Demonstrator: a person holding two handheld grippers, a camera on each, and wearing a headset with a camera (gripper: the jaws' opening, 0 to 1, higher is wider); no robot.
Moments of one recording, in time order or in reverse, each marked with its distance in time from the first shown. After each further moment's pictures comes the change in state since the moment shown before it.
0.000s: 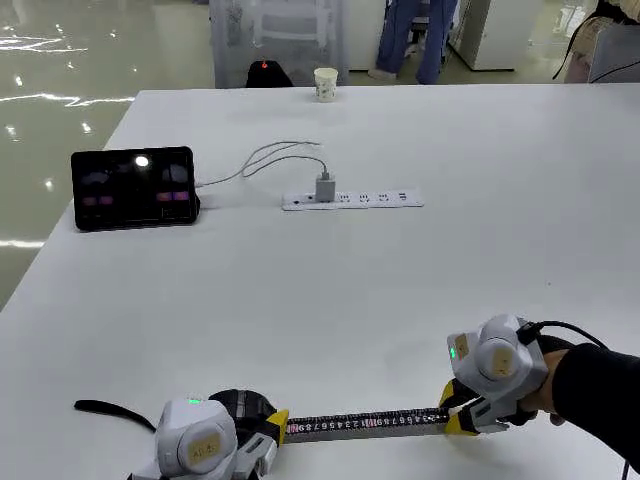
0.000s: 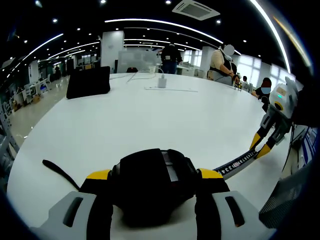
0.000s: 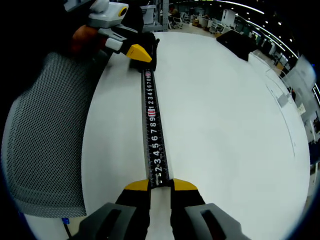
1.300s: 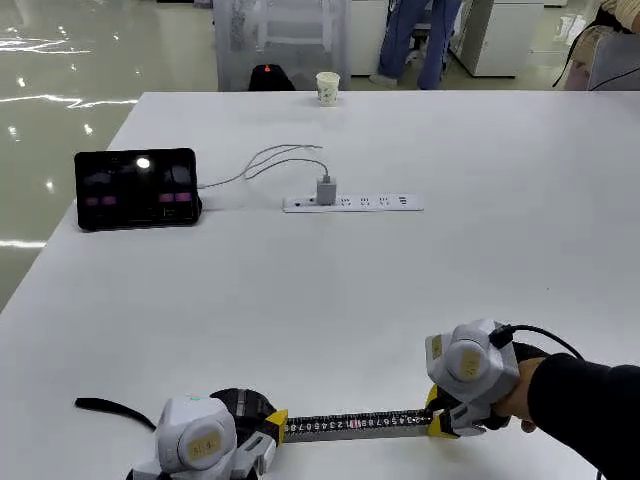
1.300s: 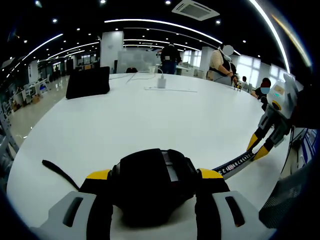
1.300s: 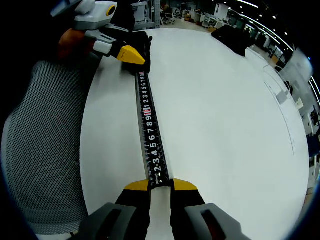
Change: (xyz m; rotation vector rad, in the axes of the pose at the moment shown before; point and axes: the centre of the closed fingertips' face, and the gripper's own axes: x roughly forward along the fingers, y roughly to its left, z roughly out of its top) left arm -0.002 0.001 0.000 0.000 -0.003 -0.005; right arm 0.007 0.003 0.016 0.039 0.032 -0.024
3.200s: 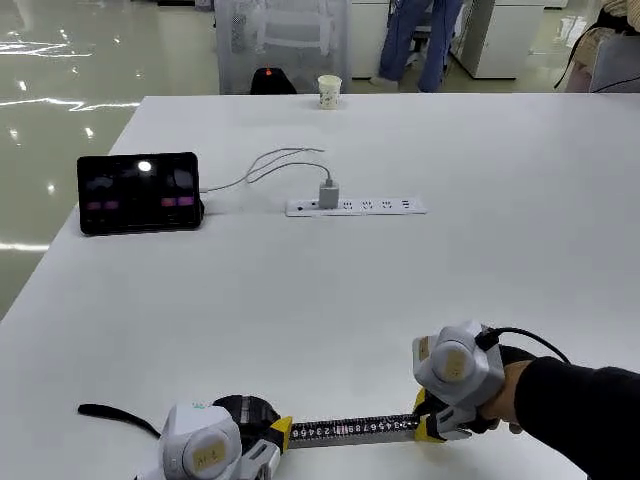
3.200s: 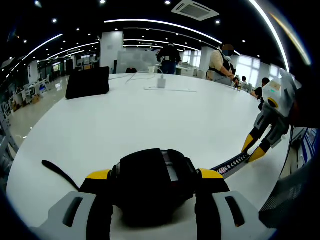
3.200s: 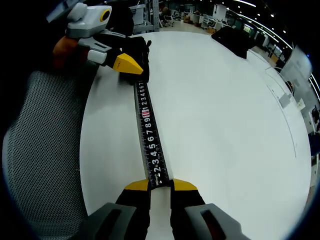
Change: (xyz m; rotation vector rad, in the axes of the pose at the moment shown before) left arm 0.000 0.000 0.001 0.002 -0.003 -0.002; right arm 0.008 0.000 0.023 0.017 -0.024 0.015
